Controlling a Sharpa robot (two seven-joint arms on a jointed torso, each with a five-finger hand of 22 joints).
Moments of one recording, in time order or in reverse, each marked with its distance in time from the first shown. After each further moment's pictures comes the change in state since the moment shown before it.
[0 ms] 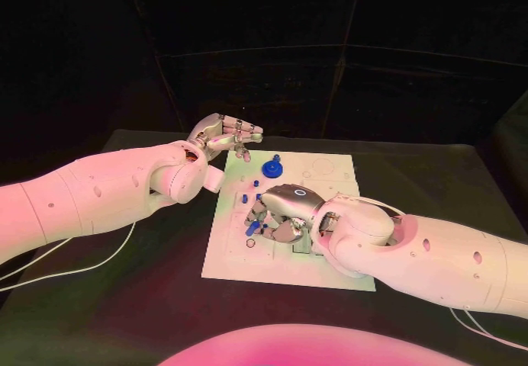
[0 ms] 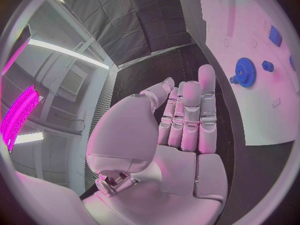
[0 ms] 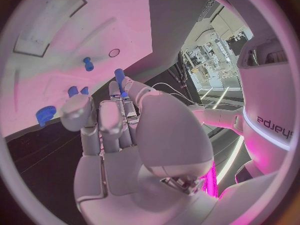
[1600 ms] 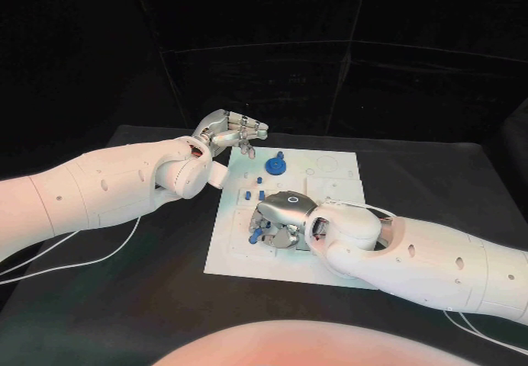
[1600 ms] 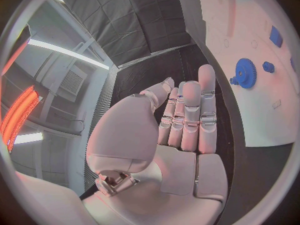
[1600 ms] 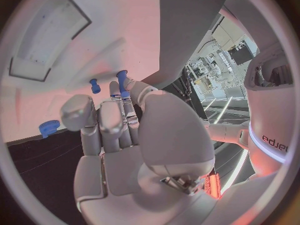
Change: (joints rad) left arm 0.000 0.007 0.000 -0.008 0.000 0.004 -0.001; left_hand 0.000 0.000 -0.003 0.003 0.000 -0.004 0.004 0.000 0.000 0.000 0.000 0.004 0.001 -0.004 0.004 0.000 -0.002 0.000 0.000 0.000 -0.007 -0.001; right arm -0.028 0.059 -0.005 -0.059 -0.097 0.097 -0.056; right_hand -0.053 -0.051 -0.007 0.013 0.024 -0.020 0.026 -0.014 -0.002 -0.026 0.021 -0.035 -0.003 0.001 0.009 0.004 -0.003 0.000 -0.005 0.005 0.000 -0.004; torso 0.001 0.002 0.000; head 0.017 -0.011
